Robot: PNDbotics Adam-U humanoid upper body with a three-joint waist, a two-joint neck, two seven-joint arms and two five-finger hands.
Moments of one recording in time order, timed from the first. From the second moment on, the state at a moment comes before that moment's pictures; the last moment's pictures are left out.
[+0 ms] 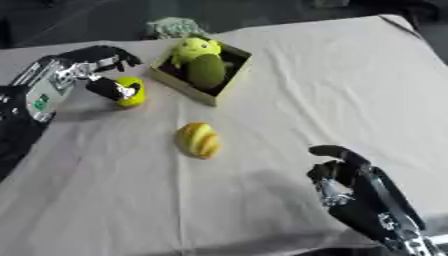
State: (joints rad) left arm -0.85 0.49 -0.27 -0.97 -0.83 -0.09 -0.47; right arm 0.02 -0.26 0.22 -1.88 0.02 -0.06 0.17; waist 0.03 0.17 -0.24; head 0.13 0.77
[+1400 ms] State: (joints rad) left arm -0.90 0.44 -0.28 -1.10 -0.88 -0.03 -0.18; right arm 0.02 -0.26 0.22 -1.88 0.02 -0.06 0.17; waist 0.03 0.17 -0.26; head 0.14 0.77
